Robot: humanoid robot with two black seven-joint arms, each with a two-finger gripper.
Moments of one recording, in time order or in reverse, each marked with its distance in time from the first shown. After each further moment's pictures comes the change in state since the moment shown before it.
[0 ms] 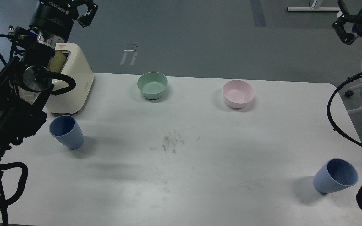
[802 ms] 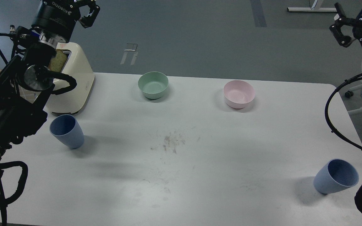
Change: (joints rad) left arm -0.012 0.000 0.012 0.014 0.003 0.004 0.004; right arm -0.011 0.010 -0.003 0.005 0.005 0.000 0.001
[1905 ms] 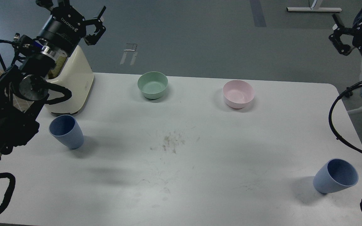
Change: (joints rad) left arm 0.110 0.119 0.039 -0.174 0.059 0.013 0.106; right arm -0.033 -0.039 -0.033 -0.003 -0.012 0.000 0.008
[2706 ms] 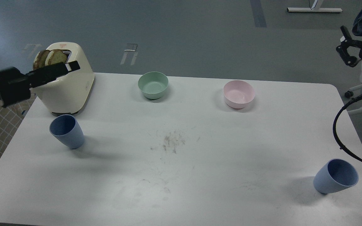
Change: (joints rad) left arm 0.347 0.576 0.067 -0.360 1.124 0.032 -0.142; right arm -0.071 -0.004 0.038 0.003 0.012 0.000 0.004
